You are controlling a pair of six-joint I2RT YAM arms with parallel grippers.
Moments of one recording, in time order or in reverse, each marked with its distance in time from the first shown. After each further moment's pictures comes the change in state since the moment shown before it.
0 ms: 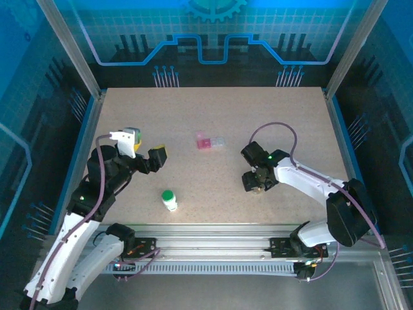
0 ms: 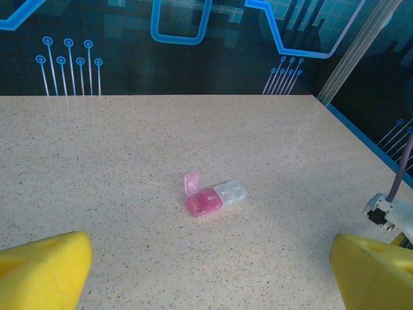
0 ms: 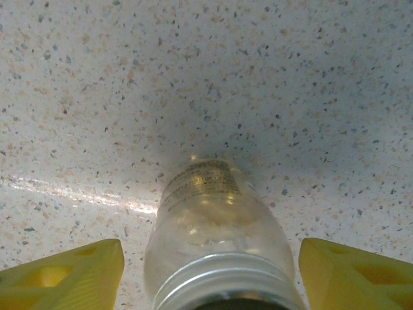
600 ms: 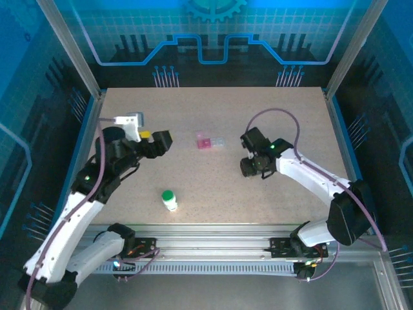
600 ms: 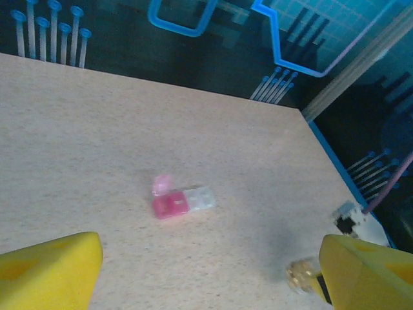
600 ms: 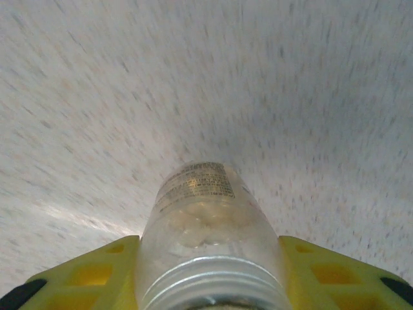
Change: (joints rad) left arm -0.069 0.227 0.174 -0.005 -0.011 -0.234; right arm -0.028 0.007 0.211 -0.023 -0.034 -0.072
